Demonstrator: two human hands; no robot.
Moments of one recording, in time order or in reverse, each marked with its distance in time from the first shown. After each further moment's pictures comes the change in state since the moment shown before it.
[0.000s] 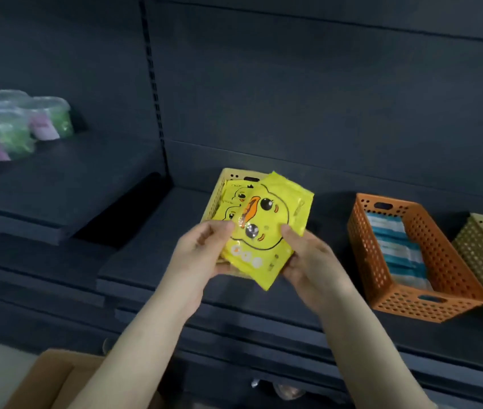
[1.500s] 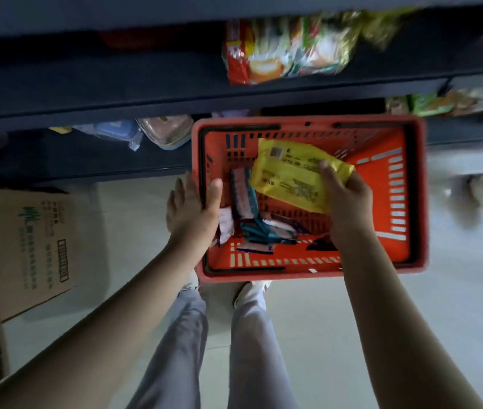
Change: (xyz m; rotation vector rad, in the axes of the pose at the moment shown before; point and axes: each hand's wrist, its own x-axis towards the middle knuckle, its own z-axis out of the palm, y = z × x) left_hand -0.206 -0.570 0.257 1.033 -0.231 -0.427; right_hand -0.207 0.343 -0.578 -0.189 0.811 0.241
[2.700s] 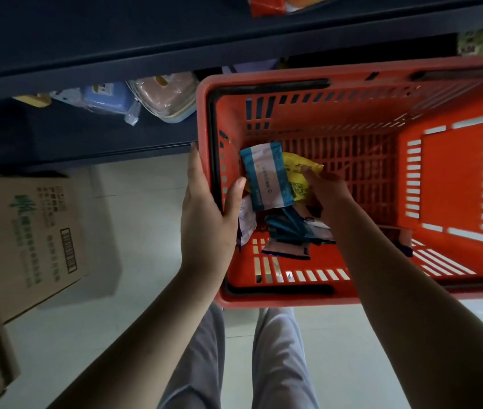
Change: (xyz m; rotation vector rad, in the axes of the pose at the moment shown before) left_hand 0.030 -0.044 0.036 -0.154 0.164 0.268; right_hand 0.112 0.152 0.059 -0.316 -0.012 0.526
